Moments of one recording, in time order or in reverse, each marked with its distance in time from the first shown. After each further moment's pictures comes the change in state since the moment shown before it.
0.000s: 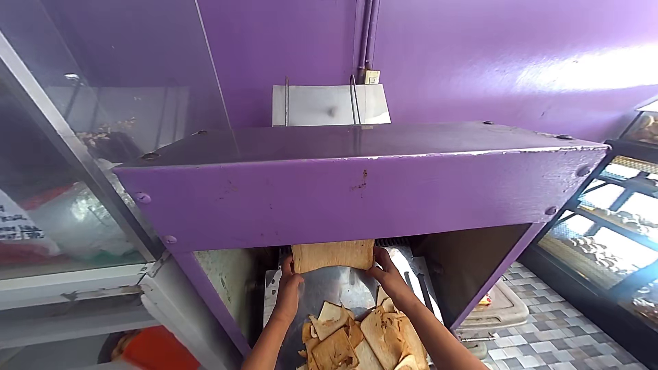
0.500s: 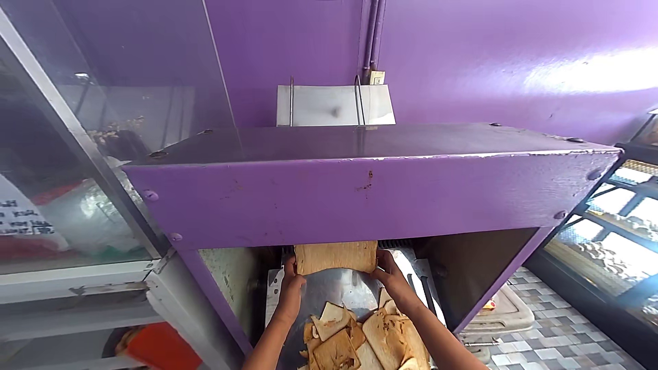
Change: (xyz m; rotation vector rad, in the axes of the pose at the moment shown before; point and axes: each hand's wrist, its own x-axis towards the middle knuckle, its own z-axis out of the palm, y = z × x) left_hand -0.004 0.004 -0.001 -0.005 -0.010 -0.003; right_hand -0.002 -0.001 0.000 0.024 0.002 0.003
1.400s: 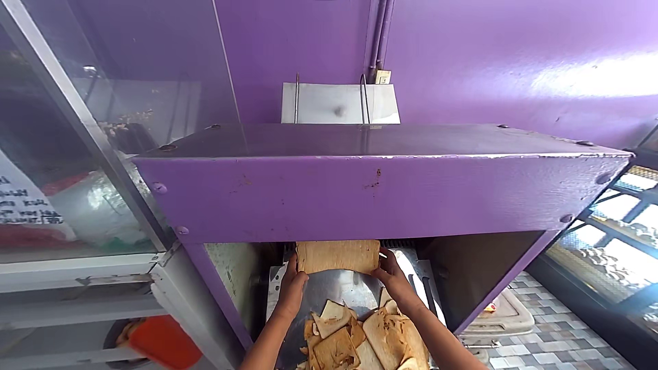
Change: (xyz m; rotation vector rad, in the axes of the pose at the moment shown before) left_hand 0.001 0.002 -0.004 0.090 -0.013 -0.070; right_hand -0.002 0.001 0.002 -0.001 0.000 -0.006
